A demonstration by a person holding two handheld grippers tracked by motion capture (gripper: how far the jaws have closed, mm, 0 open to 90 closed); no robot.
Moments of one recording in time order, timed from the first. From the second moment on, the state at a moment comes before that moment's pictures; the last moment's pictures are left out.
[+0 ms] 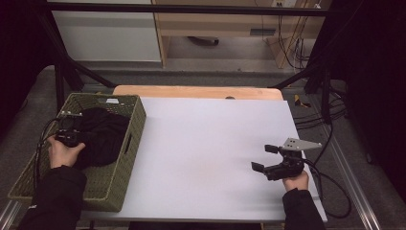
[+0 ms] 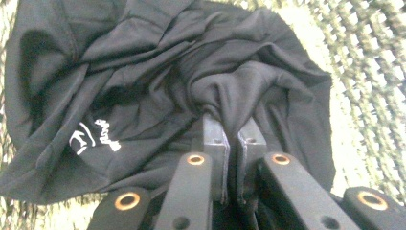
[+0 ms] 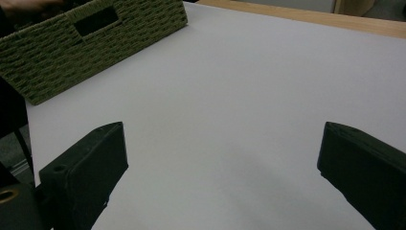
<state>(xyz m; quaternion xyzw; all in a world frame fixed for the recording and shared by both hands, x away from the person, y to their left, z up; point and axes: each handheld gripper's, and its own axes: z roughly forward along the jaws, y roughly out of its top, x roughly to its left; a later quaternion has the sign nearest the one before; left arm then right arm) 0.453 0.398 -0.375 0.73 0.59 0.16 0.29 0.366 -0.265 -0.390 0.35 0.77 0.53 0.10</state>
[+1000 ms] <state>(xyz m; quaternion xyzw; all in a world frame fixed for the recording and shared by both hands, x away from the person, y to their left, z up) 0.435 0.393 -0.357 0.72 0.57 0.20 0.36 0.366 -0.265 -0.390 0.35 0.77 0.53 0.10</state>
